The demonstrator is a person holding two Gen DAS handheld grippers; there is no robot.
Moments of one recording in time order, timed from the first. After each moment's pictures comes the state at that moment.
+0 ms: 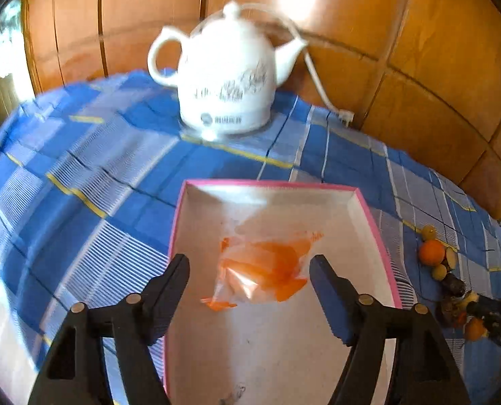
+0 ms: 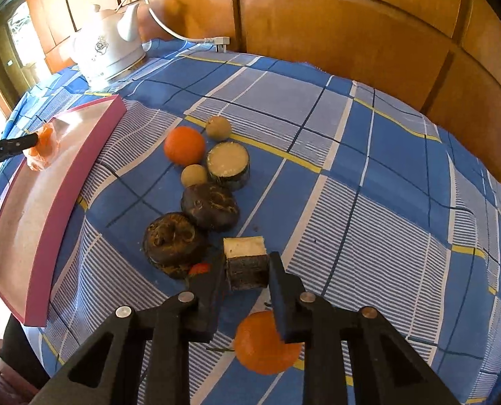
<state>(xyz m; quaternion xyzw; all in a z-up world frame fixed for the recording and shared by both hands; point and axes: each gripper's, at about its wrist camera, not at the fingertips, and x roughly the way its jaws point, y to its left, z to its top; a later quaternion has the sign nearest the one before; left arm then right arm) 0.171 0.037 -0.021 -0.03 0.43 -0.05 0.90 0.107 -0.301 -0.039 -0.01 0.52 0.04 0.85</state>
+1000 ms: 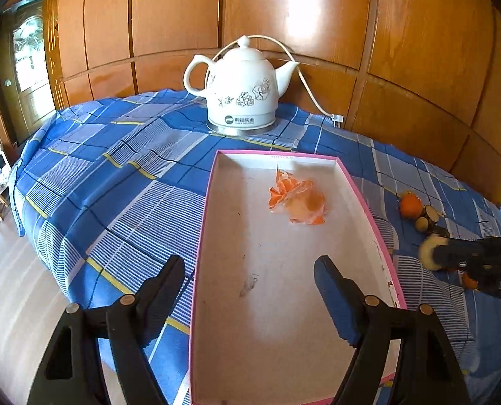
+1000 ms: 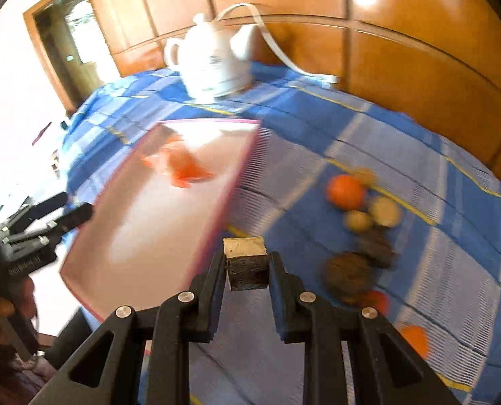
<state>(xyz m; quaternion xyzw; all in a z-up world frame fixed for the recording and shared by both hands) 0.059 0.047 -0.008 -0.02 0.38 -0.02 0.92 0.091 -0.180 -0.001 0.00 0.47 0.18 0.86</state>
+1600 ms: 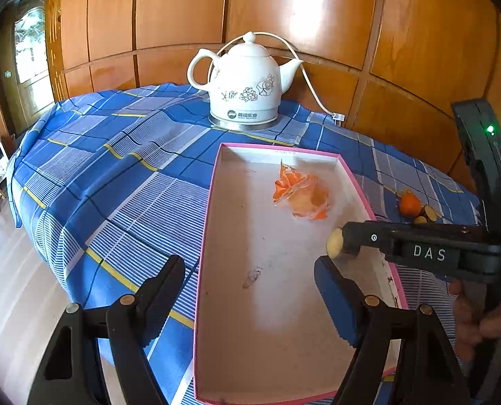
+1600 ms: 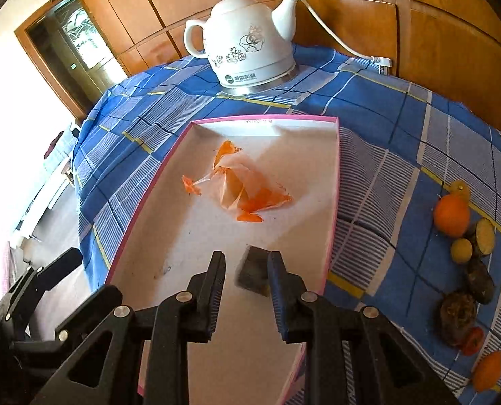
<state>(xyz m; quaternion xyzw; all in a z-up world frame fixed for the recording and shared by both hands) 0.057 0.054 -0.013 -0.04 0.39 -0.03 0.92 0.139 -0.105 -0.022 0.05 0.50 0.20 0.84</state>
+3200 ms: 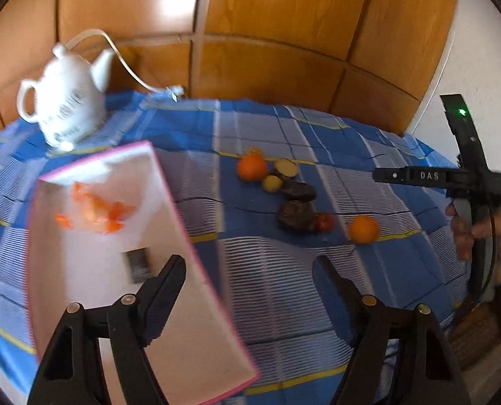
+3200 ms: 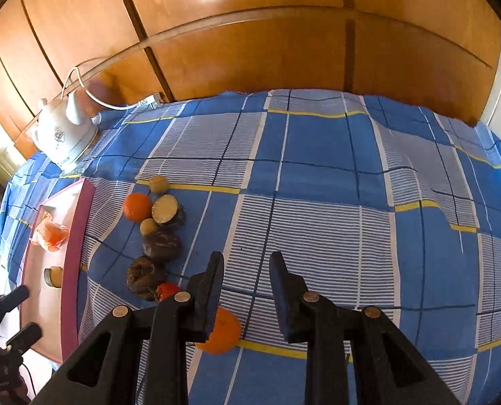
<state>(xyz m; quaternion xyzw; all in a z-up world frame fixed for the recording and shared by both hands) 0.073 -0.101 -0.001 0.02 0.44 -0.27 0.85 0.080 -0.371 0.001 0.13 0.47 -0.04 0.87</state>
